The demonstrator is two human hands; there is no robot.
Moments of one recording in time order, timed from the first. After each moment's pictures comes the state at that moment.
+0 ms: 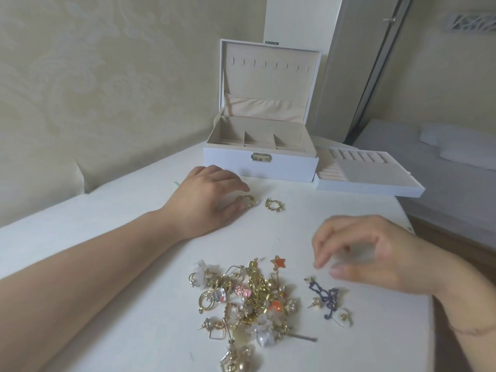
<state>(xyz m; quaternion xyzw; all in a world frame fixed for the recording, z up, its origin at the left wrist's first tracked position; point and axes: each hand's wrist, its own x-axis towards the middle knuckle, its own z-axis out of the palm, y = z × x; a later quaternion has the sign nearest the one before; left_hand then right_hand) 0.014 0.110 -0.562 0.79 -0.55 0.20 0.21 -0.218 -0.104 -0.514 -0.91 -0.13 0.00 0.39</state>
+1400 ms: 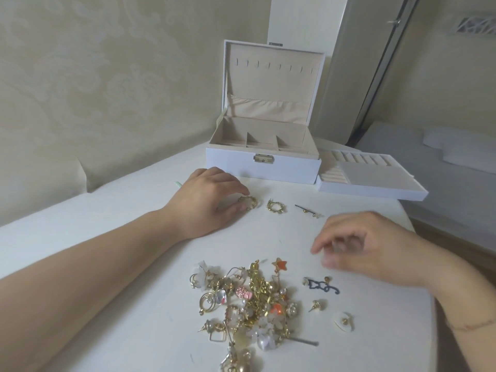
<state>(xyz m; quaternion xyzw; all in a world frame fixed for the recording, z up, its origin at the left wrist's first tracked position) 0.015 0.111 -0.561 0.79 -0.54 0.18 0.21 -0.203 -0.109 -0.519 -0.93 -0.03 0.00 0.36</state>
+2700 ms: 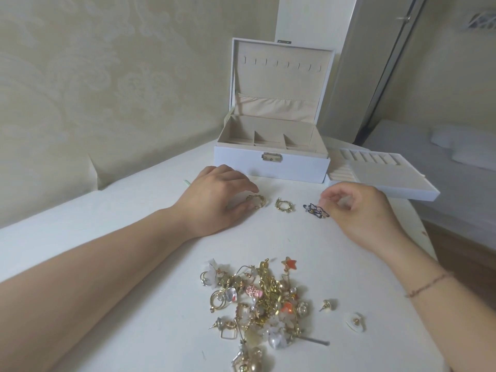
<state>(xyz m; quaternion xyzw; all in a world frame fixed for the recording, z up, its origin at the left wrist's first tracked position) 0.014 0.111 -0.561 0.79 -0.55 0.19 0.20 -0.153 -0.112 -0.543 -0.90 0.18 -0.25 0.29</state>
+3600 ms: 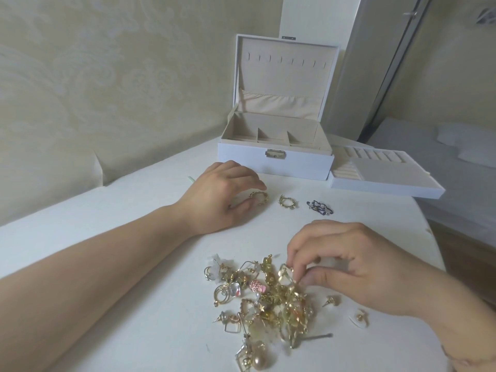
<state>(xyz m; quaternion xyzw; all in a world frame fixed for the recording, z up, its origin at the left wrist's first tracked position) 0.010 0.113 -0.558 0.75 -0.58 0.21 0.22 -0.205 -0.053 -0.516 -0.92 -0.18 -0.03 0.34</state>
